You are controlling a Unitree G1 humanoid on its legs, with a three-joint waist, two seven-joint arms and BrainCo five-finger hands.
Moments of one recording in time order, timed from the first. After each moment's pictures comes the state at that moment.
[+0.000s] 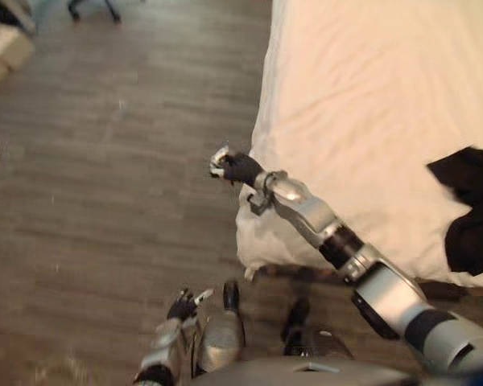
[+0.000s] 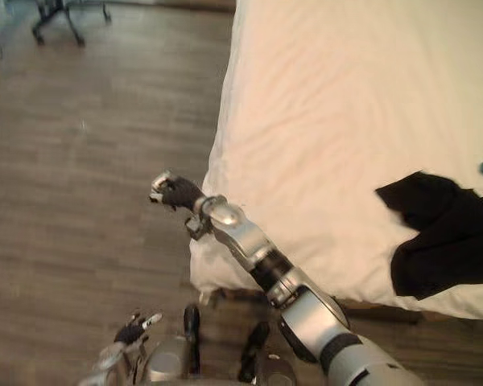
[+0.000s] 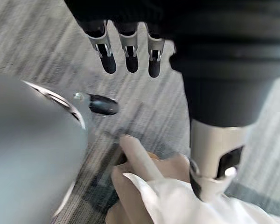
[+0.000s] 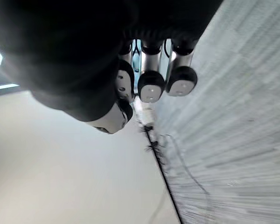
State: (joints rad) left arm -0.05 0.13 0.08 0.93 -0.38 -0.04 0.01; right arm -0.90 0.01 0.56 0.56 0.39 0.06 0.17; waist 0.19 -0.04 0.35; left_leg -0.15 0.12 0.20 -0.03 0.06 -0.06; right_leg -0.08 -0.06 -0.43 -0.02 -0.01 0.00
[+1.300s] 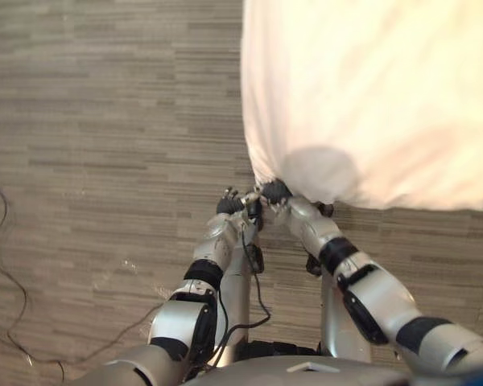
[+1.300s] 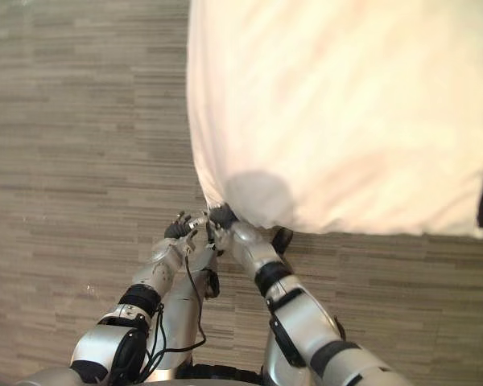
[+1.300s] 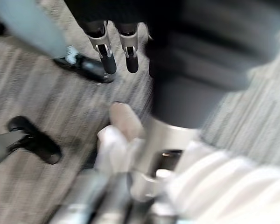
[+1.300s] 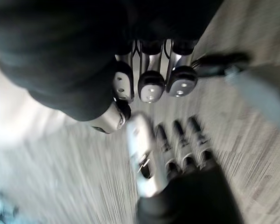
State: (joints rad) left arm -0.50 -0.07 0.08 0.89 -0.54 0.08 0.18; right arm -0.63 0.04 0.34 0.96 0.48 0.09 0.00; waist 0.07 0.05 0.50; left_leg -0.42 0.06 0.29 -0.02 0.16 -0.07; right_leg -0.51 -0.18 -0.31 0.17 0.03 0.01
